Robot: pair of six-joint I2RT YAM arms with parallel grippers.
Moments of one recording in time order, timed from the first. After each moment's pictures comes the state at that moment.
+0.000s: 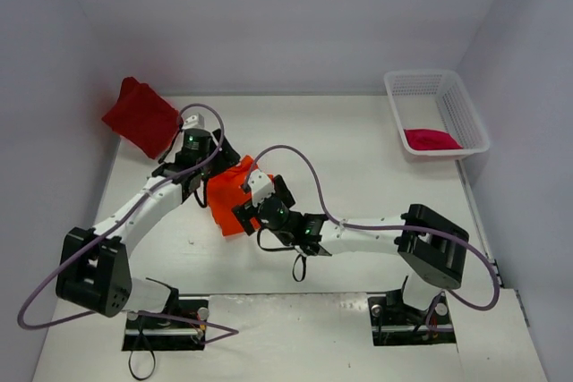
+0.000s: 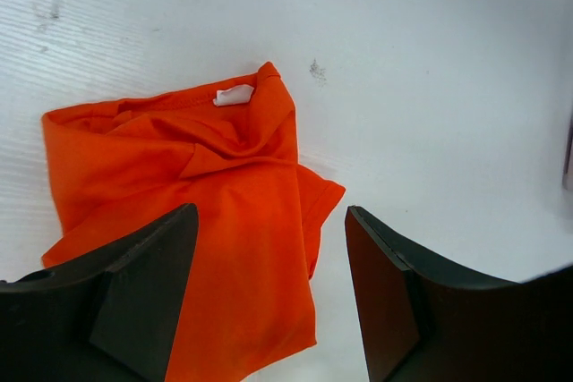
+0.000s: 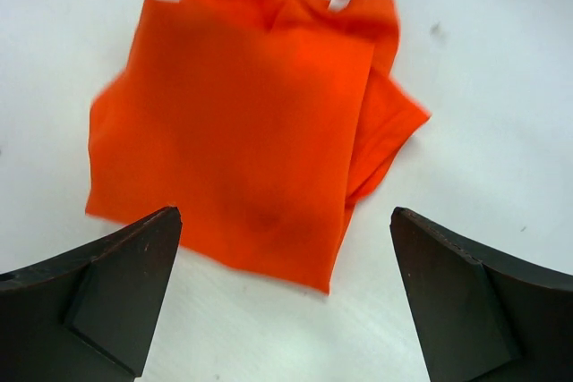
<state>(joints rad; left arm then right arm) -0.33 1.38 0.94 -0.20 -0.07 -0.73 1.16 1.66 0.86 0.31 0.50 0.14</state>
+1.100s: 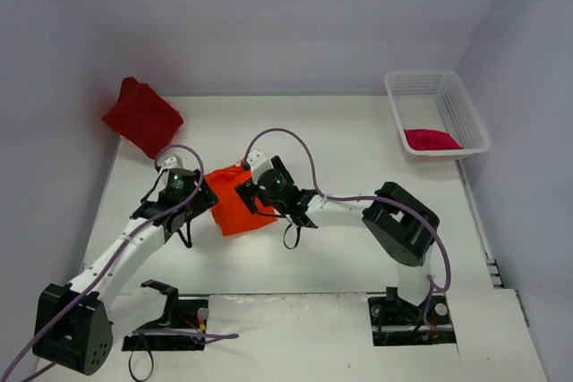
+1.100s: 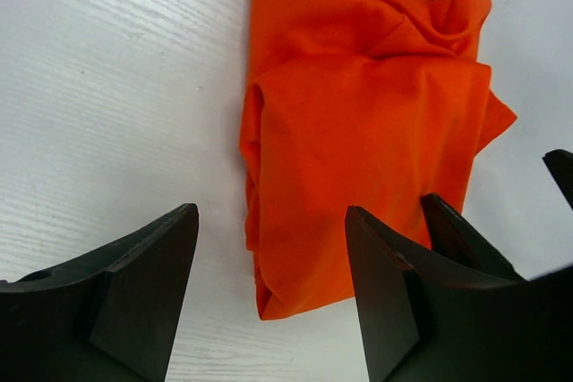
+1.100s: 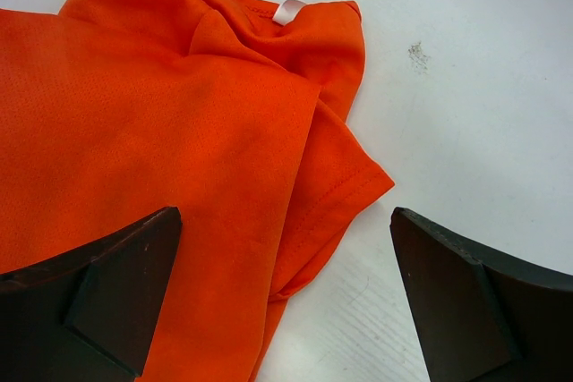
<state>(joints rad) -0.30 1.04 0.64 -0.41 -0.19 -0.78 0.95 1.88 1.04 0.33 0.30 0.02</state>
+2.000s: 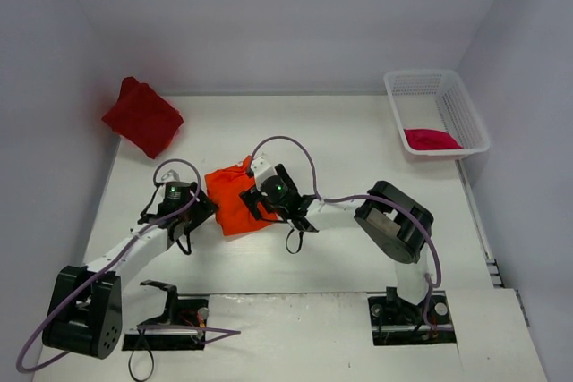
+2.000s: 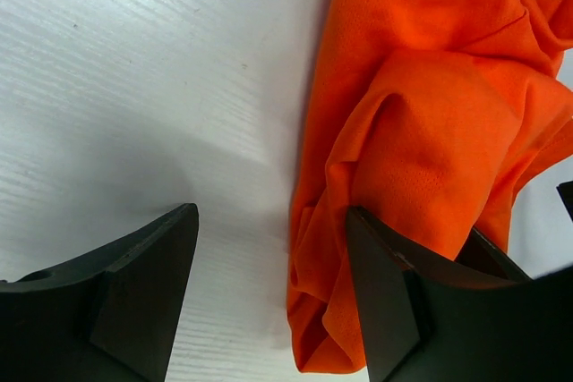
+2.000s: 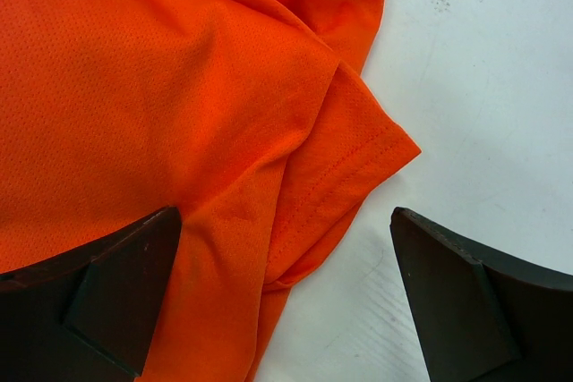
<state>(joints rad) -0.20 1.11 0.44 -0.17 -0.06 -0.84 0.95 1.92 0.98 0.36 0.31 0.05</state>
